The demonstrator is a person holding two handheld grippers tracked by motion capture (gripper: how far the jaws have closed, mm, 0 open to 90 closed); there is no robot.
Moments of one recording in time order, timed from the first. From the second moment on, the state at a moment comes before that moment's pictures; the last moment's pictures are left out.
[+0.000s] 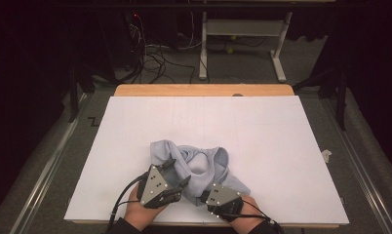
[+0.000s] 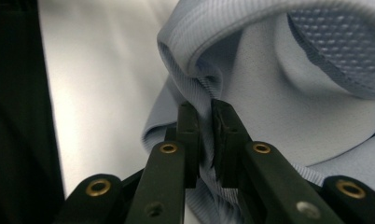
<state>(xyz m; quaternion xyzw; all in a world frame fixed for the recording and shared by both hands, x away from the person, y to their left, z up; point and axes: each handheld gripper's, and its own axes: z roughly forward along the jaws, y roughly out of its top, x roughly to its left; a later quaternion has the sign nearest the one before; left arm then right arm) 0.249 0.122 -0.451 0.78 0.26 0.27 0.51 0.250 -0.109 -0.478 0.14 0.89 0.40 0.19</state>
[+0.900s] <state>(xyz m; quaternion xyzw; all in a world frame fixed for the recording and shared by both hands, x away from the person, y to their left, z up) 0.257 0.089 -0.481 0.86 0.22 0.16 0.43 0.258 -0.148 -0.462 0.21 0.88 0.39 0.20</state>
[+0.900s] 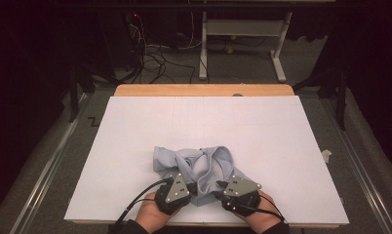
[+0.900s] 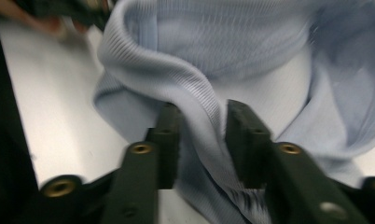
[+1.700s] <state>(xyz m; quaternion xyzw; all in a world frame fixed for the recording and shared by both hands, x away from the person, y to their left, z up) 0.256 0.099 -0.468 0.85 0.23 0.18 0.45 0.269 -0.133 -0.453 0.31 0.83 0.41 0.21</state>
